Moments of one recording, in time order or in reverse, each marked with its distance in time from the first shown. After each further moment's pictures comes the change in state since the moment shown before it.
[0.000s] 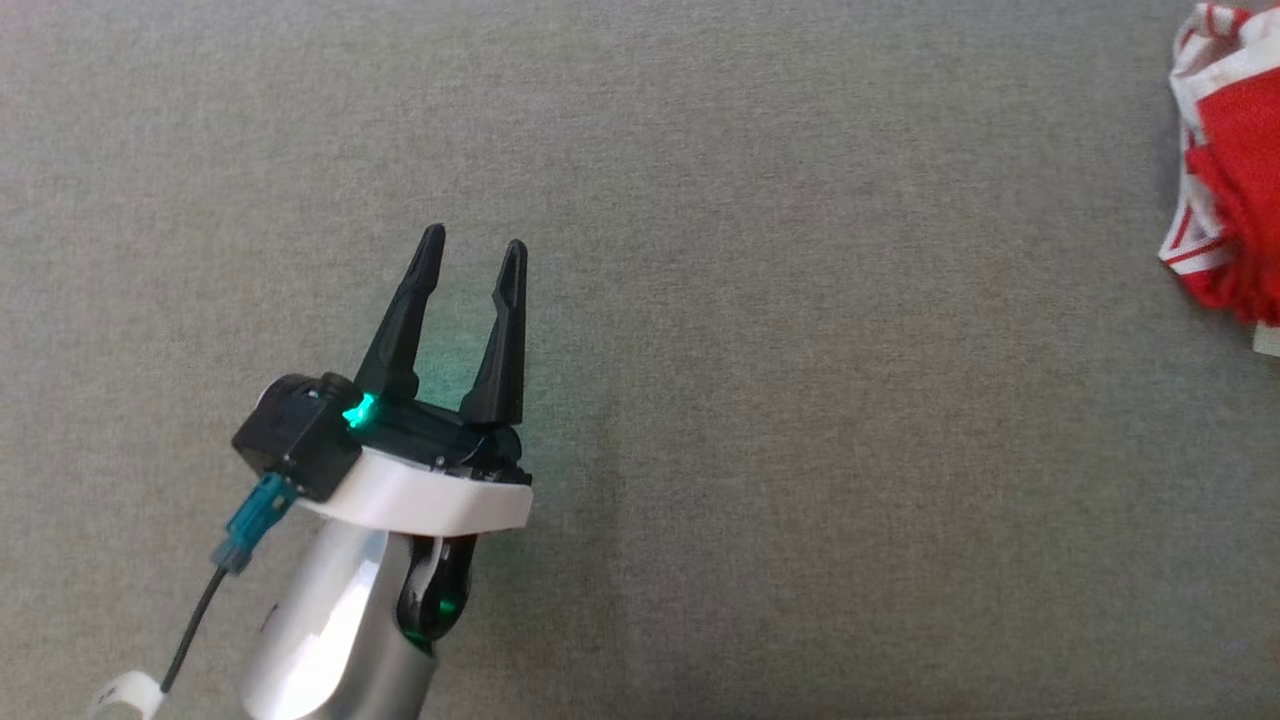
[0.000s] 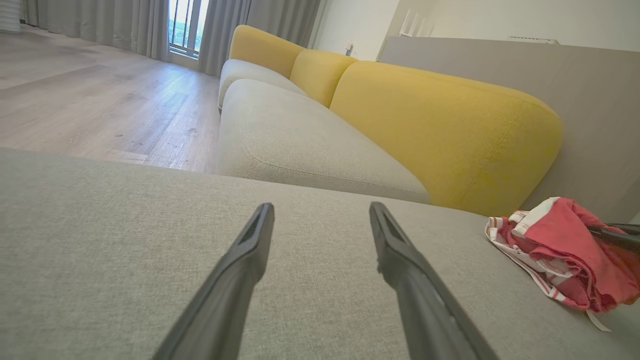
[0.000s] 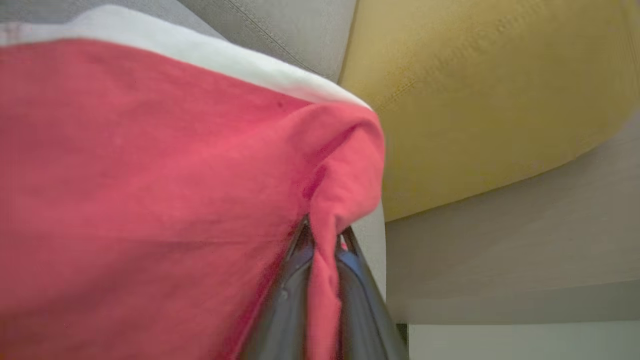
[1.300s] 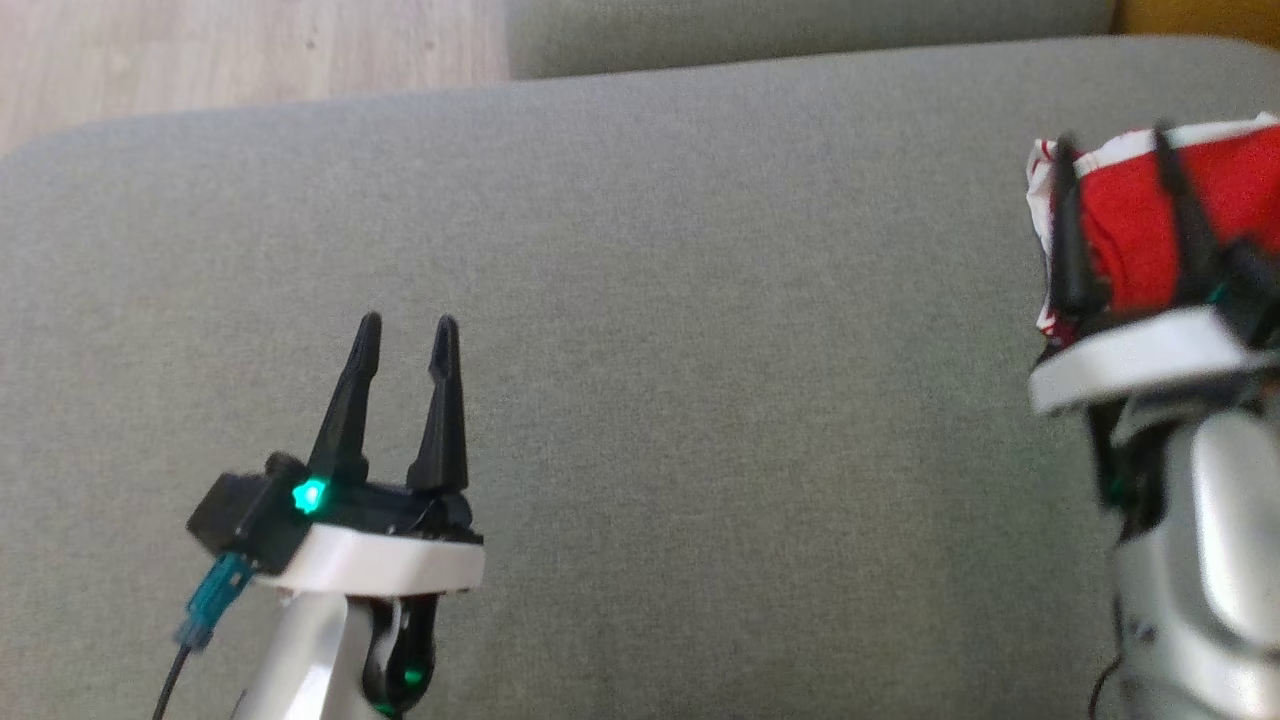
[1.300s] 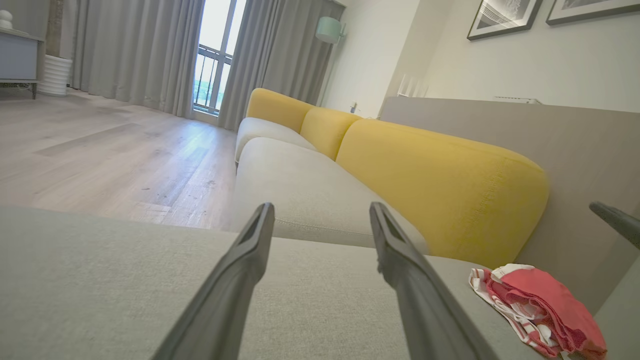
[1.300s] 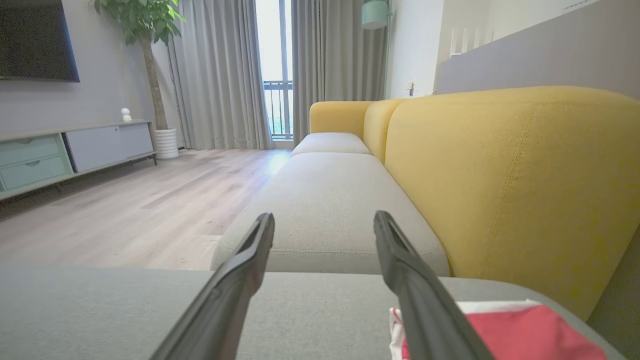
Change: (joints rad) left arm 0.138 -0.009 0.112 -0.002 0.002 0.000 0.000; right arm 0.239 0.656 -0.184 -0.428 0.127 0.000 -0.127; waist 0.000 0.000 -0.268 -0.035
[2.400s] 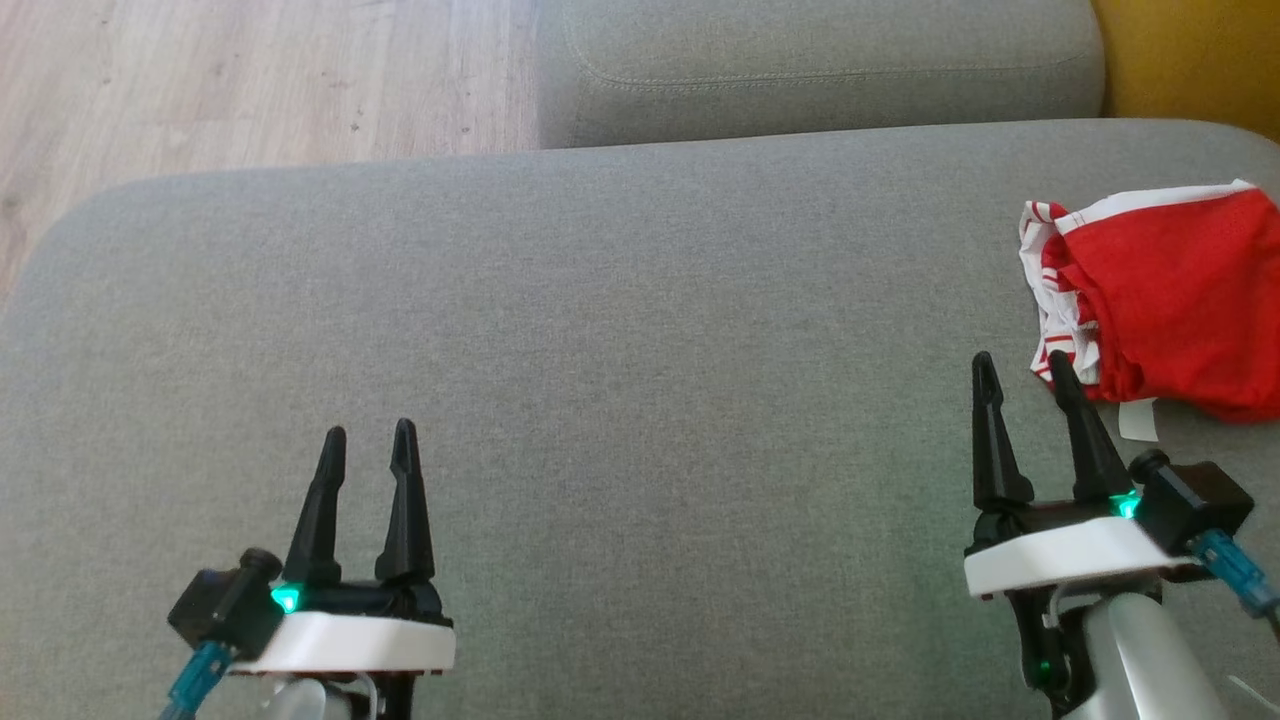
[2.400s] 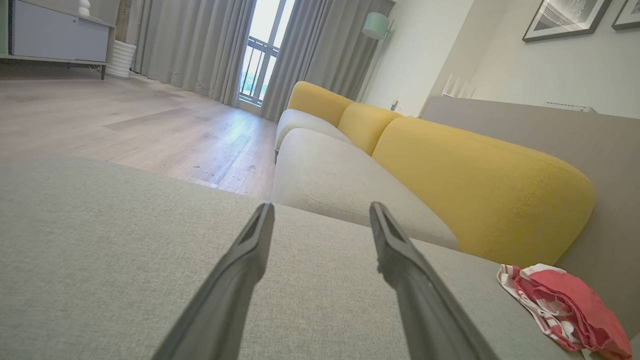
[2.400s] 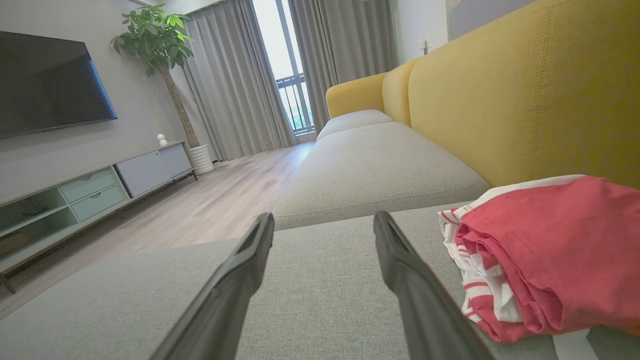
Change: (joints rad) left arm 0.153 -0.020 0.083 0.038 -0.025 0.000 0.000; right arm 0.285 0.047 0.102 0.069 0.181 0.000 -0.197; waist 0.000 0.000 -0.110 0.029
